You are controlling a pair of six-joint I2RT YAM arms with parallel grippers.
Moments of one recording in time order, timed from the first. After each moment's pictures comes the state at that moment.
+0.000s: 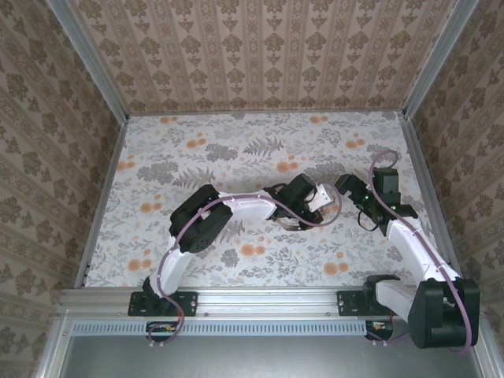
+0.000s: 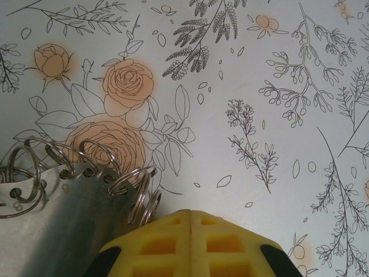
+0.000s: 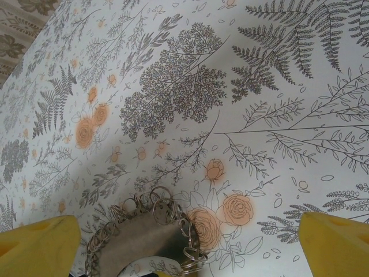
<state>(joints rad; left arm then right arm) -1.04 2.18 1.46 -0.12 0.37 0.05 -0.04 1.07 0.61 -0.31 -0.16 0.68</state>
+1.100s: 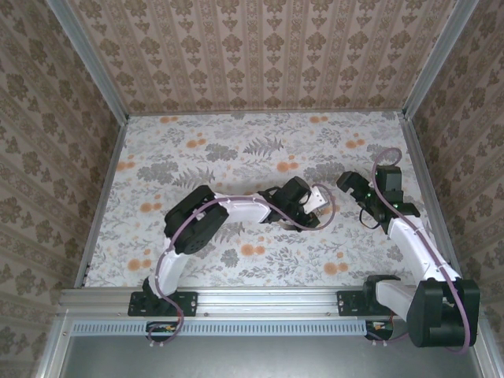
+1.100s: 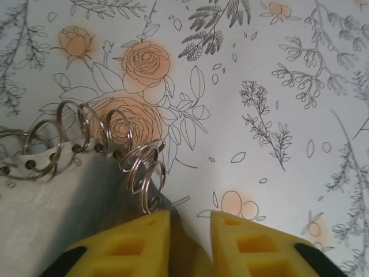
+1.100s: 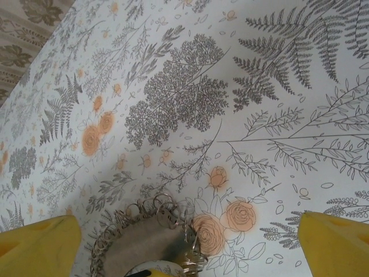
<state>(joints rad) -1.03 2.12 1.34 -0.02 0.34 0.06 -0.06 1.07 0.64 -0.32 -0.17 0.68</state>
